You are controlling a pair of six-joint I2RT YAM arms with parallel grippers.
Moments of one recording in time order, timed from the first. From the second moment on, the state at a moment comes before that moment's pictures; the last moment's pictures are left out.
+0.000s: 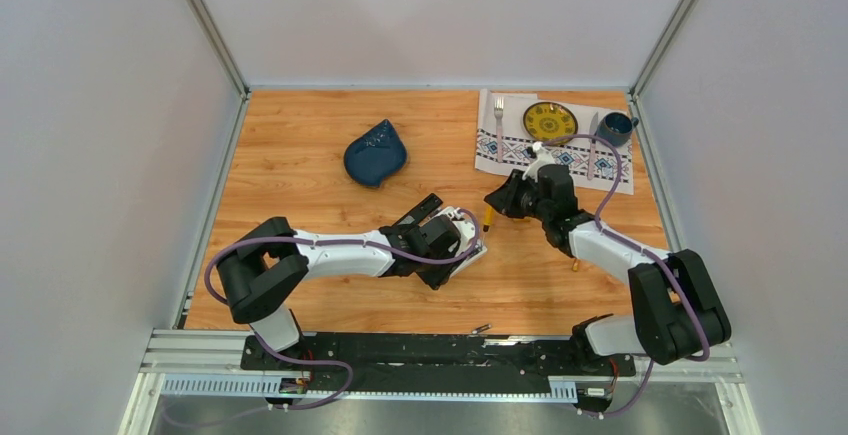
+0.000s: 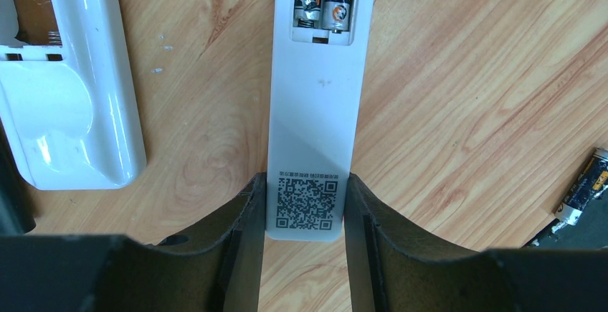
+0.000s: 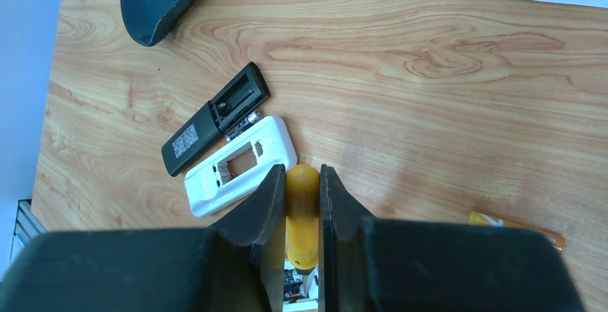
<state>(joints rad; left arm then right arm) -1.07 1.66 0.90 -0.23 -0.03 -0.20 0.34 1.36 0.60 0.25 -0.27 0.54</state>
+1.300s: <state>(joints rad) -1.08 1.70 0.94 -0.22 -0.03 -0.24 0.35 1.32 0.50 0.52 -0.58 0.81</state>
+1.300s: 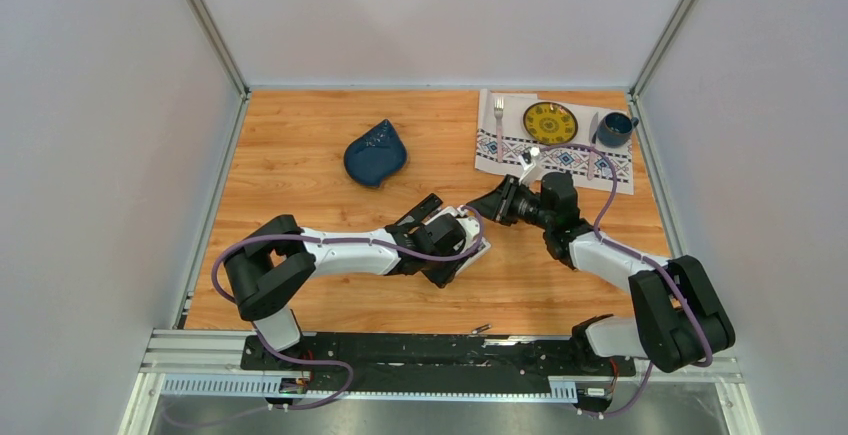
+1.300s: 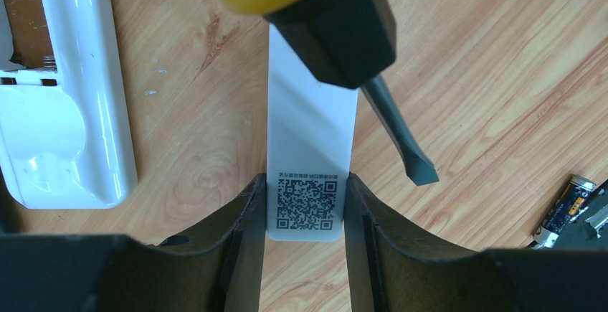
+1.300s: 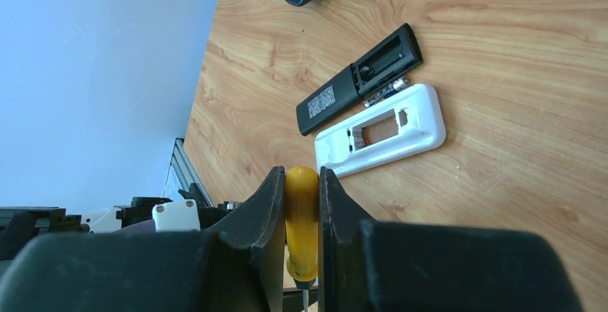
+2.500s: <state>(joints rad) -1.08 1.70 0.94 -0.22 -0.03 -0.24 0.35 1.41 0.64 0.21 -0.13 0.60</state>
